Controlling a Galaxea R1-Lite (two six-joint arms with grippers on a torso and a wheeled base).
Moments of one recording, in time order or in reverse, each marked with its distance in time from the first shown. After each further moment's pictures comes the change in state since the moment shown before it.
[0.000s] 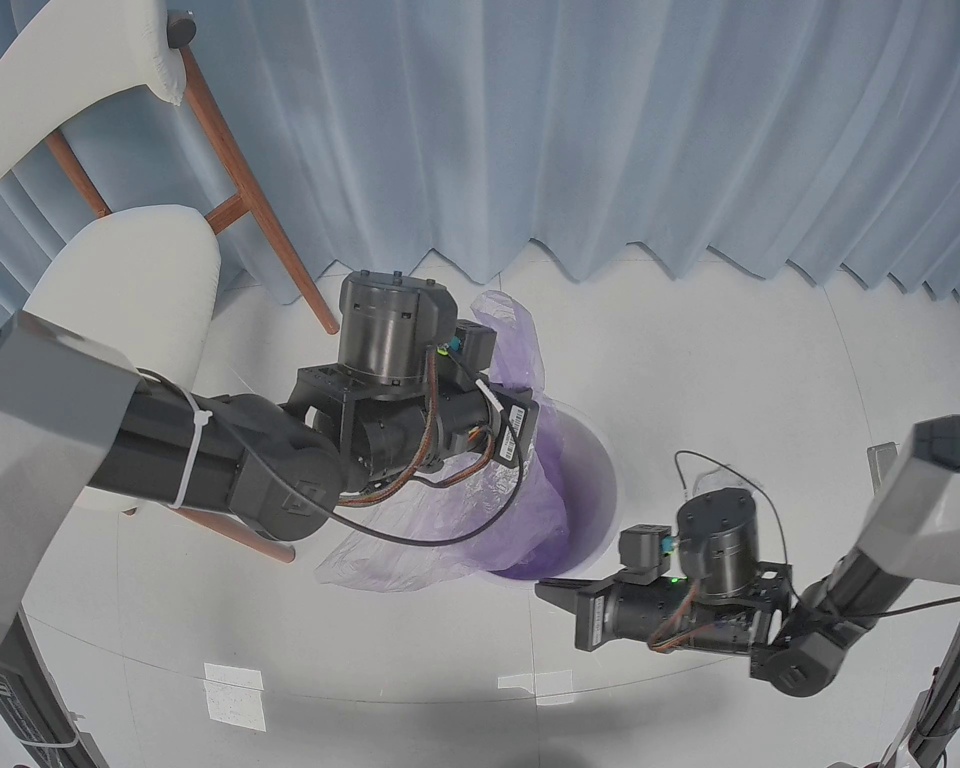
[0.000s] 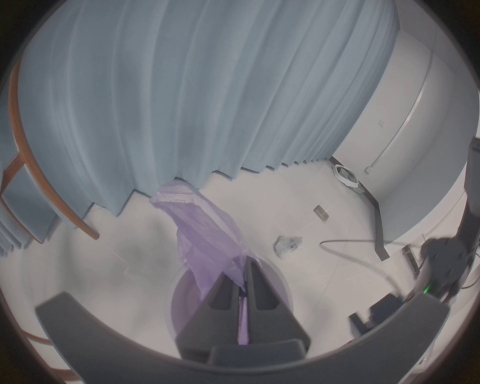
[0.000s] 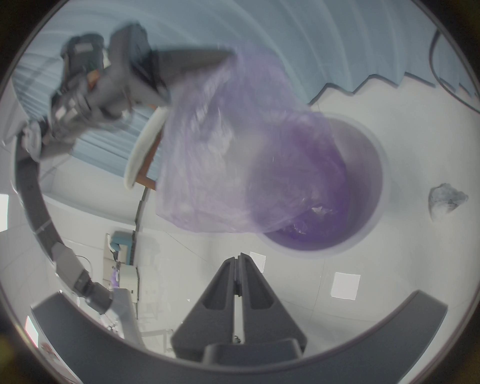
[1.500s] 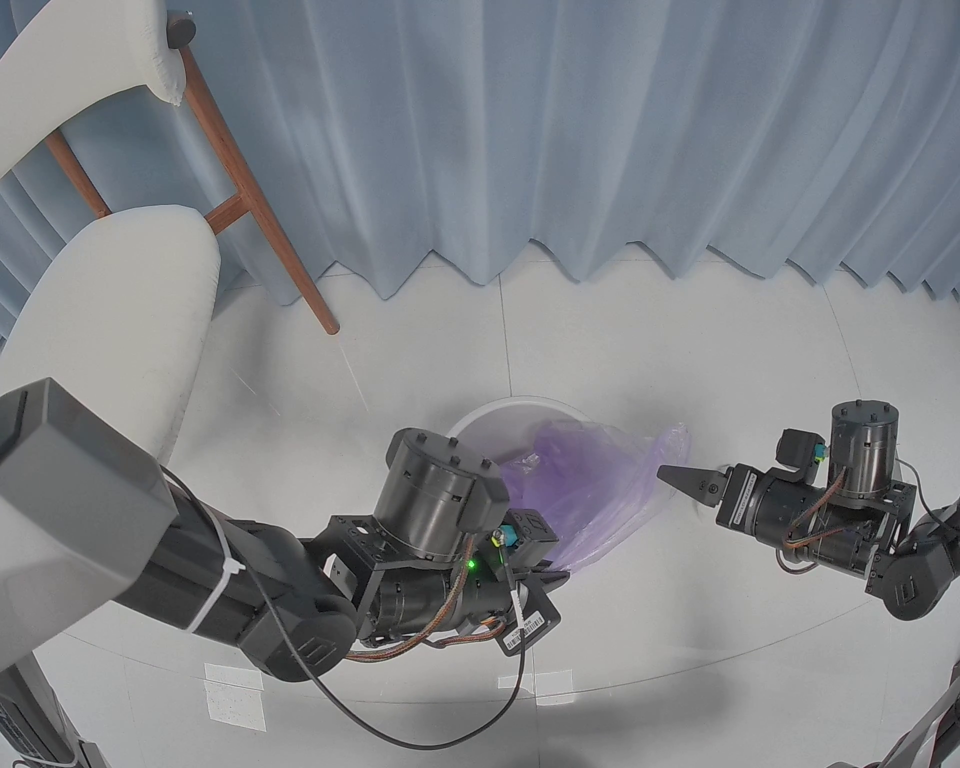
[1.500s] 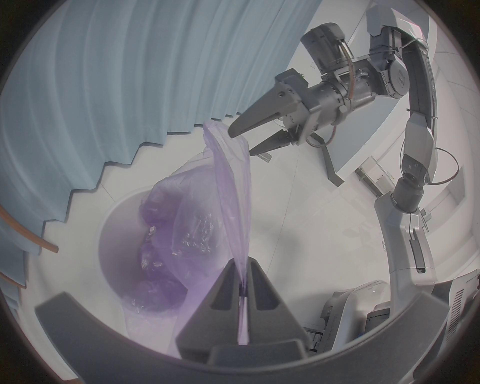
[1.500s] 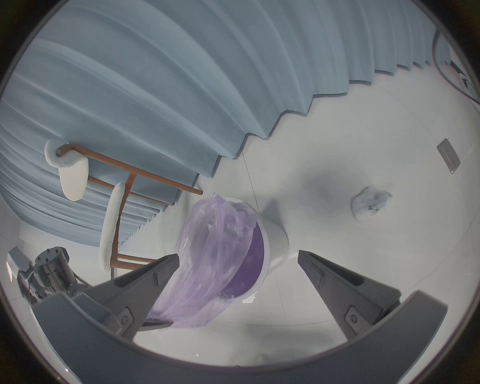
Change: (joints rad) left arm -0.149 -0.028 0.334 -0.026 -0.124 0.265; right arm -0.320 -0.320 0.040 0.198 -0.052 0.181
